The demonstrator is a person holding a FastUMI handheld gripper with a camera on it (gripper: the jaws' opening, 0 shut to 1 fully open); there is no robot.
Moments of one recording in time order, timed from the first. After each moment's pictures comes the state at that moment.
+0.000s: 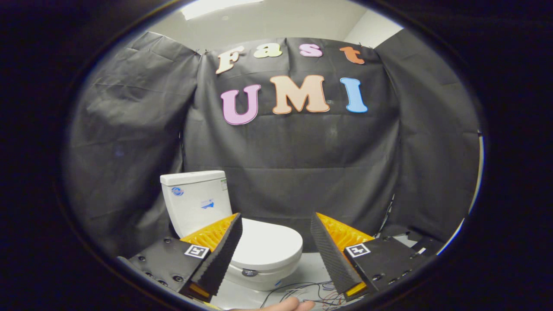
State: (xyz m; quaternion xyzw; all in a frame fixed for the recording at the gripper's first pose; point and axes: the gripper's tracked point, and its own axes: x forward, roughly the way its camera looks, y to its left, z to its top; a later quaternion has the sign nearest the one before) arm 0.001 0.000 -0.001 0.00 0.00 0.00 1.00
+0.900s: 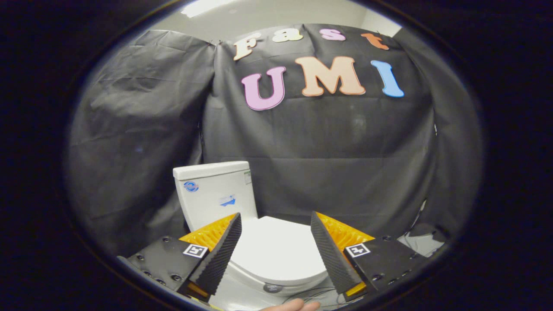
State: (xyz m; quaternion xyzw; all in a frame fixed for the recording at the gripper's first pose) arm 0.105 0.082 -0.068 0.03 0.06 0.09 0.99
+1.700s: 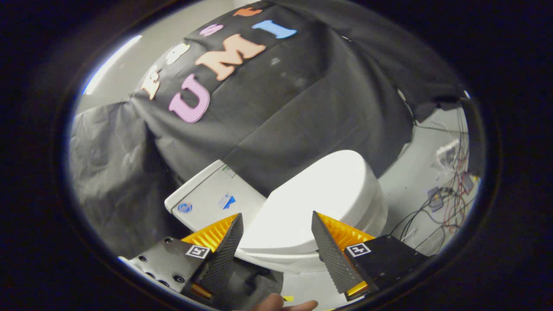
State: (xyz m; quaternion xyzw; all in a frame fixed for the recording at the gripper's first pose) arm 0.093 0.085 -0.196 0.39 0.08 0.00 0.92
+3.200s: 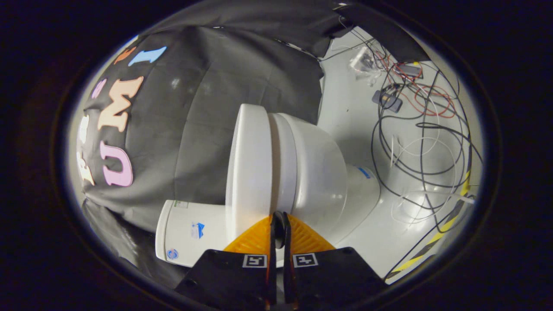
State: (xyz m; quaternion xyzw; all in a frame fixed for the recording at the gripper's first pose) arm 0.116 0.096 -0.317 0.61 0.17 -0.16 0.76
